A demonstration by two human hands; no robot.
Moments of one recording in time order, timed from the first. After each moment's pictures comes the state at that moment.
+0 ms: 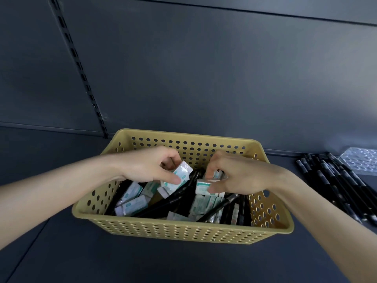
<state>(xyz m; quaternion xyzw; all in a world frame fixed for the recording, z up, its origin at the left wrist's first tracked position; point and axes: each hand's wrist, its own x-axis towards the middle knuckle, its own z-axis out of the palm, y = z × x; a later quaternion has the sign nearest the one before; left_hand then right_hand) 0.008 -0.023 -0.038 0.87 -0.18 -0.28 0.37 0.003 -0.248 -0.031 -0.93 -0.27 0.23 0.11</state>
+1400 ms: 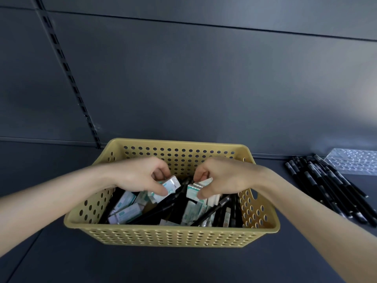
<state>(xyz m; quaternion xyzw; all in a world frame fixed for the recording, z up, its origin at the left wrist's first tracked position) 0.012 -0.024 -0.041 0.91 -0.17 -0.28 0.26 0.005 -0.241 -0.028 -0.93 -0.25 0.23 0.15</state>
